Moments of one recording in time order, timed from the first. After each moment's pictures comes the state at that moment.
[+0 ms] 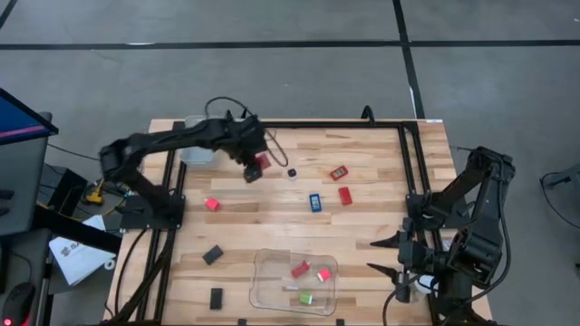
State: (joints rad) left arm 0.41 1.53 1.21 -0.84 0.07 0.03; right arm 1.09 1.43 1.45 -1.11 1.02 1.06
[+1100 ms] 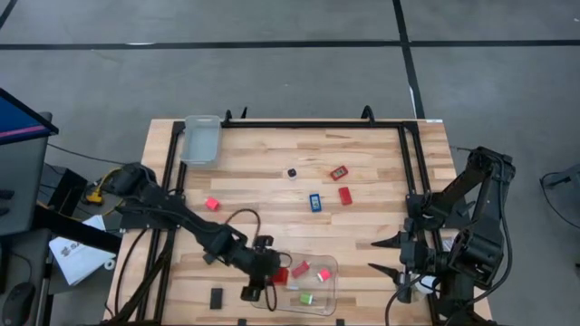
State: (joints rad) left arm -0.53 1.74 1.23 -0.41 -0.08 -0.37; right arm 1.10 1.43 1.45 -1.12 1.04 1.06
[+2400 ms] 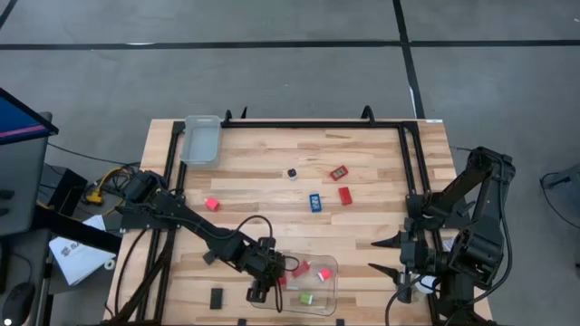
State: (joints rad) left arm -0.53 1.85 1.33 -0.53 -0.07 -0.40; right arm 1.10 1.43 1.45 -1.12 1.04 1.07
